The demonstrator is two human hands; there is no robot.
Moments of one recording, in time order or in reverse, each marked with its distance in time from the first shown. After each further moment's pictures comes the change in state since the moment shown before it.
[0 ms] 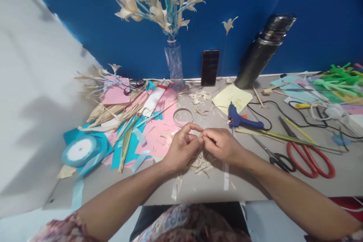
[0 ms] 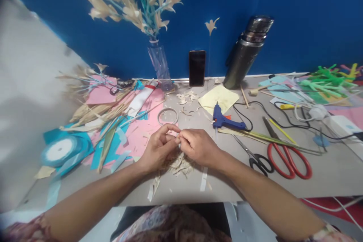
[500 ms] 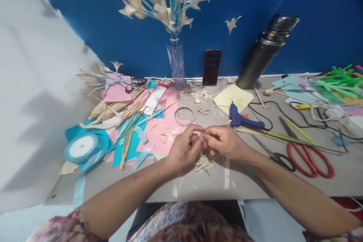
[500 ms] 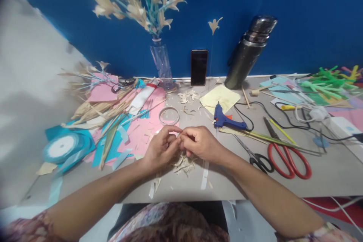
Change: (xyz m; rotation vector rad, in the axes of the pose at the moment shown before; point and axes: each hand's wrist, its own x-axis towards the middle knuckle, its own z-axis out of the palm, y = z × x) left_hand -0.003 -0.012 -0.007 0.641 0.109 0.228; right_hand 0.000 -0.009 -0.006 0.466 -0.156 0.374
